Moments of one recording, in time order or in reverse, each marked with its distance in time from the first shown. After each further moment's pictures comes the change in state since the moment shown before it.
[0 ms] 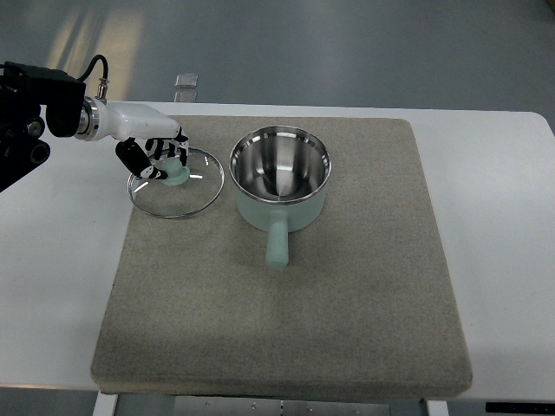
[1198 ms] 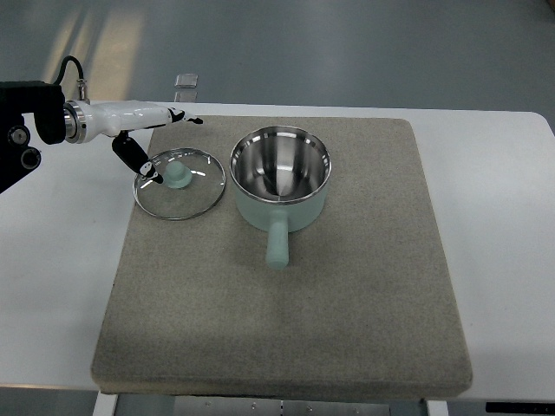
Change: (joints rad) left arm 0.066 0.018 -0.027 0.081 -0.335 0.158 -0.002; right arm 0.000 0.000 0.000 0.000 0.000 0.000 0.000
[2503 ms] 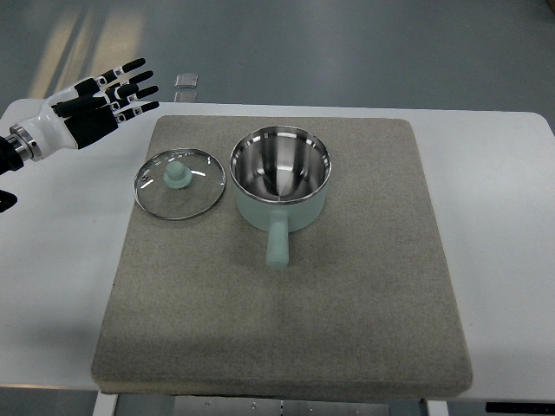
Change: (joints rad) left arm 0.231 -0.054 -0.235 0.248 -1.572 -0.220 0.237; right arm 0.000 0.000 0.000 0.000 0.000 0.000 0.000
